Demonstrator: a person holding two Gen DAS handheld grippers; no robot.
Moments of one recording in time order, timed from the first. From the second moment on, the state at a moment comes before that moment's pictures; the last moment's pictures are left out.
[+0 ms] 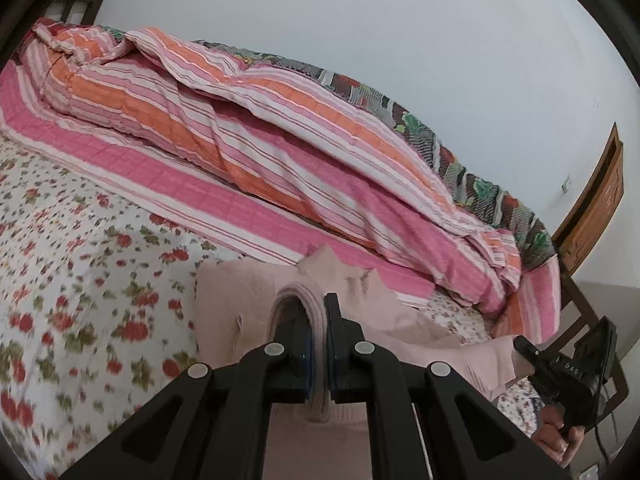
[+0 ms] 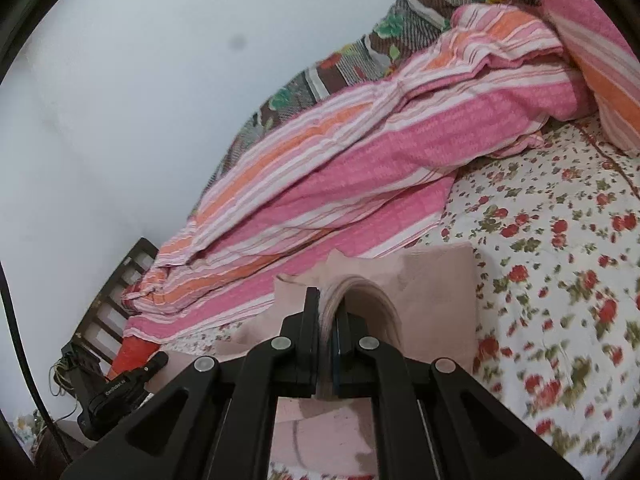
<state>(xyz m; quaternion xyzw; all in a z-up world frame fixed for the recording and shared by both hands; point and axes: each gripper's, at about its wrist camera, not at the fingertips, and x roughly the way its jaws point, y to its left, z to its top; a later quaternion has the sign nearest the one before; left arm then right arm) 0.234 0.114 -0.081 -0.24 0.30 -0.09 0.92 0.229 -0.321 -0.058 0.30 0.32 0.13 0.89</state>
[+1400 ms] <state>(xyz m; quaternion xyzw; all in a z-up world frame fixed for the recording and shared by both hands) 0.305 0.105 -0.135 -0.15 0.35 -0.06 0.93 0.291 -0.288 -0.120 0.12 0.41 0.06 0.90</state>
